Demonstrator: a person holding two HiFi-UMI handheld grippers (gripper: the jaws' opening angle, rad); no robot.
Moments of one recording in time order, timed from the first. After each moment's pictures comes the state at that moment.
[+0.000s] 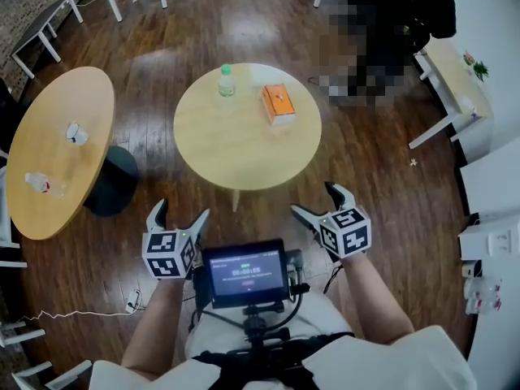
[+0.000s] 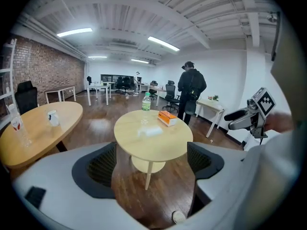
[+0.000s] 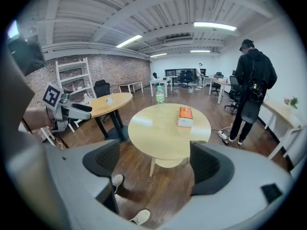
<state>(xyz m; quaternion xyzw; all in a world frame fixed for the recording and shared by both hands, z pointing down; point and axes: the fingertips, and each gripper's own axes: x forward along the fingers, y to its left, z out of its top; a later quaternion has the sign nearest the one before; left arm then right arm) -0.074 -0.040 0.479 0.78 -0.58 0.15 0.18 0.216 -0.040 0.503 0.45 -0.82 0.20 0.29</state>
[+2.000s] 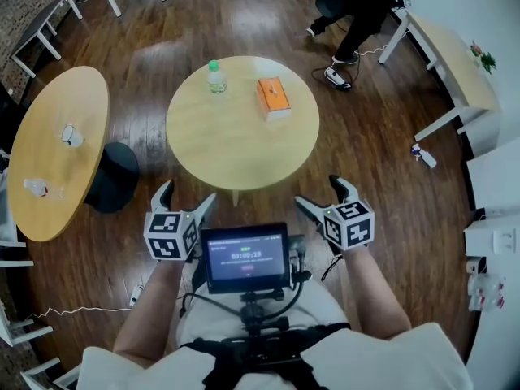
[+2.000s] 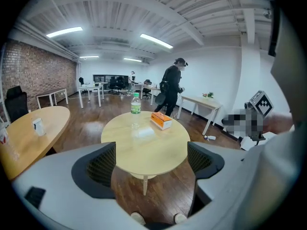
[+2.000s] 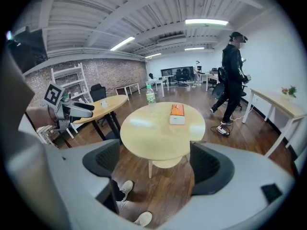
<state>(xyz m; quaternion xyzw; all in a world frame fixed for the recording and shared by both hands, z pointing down) -0.025 -0.094 0.477 0.81 -0.54 0.16 0.17 0.256 -0.070 0.521 0.47 -0.81 0.23 0.26</state>
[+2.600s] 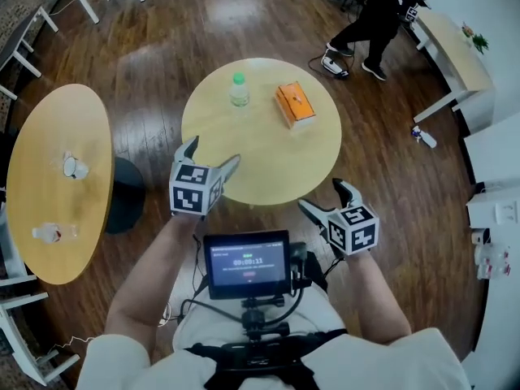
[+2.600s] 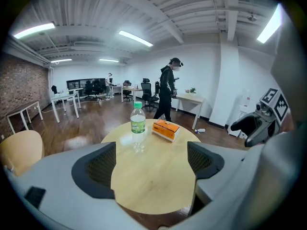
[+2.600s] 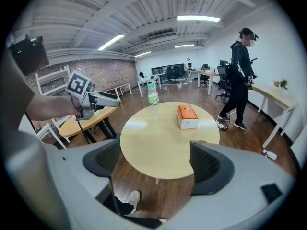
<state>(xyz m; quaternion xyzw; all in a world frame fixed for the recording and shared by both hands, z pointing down) -0.045 -0.264 0.476 0.88 -0.43 0.18 0.12 0.157 -0.116 0.524 0.51 -0.78 0.27 0.26</state>
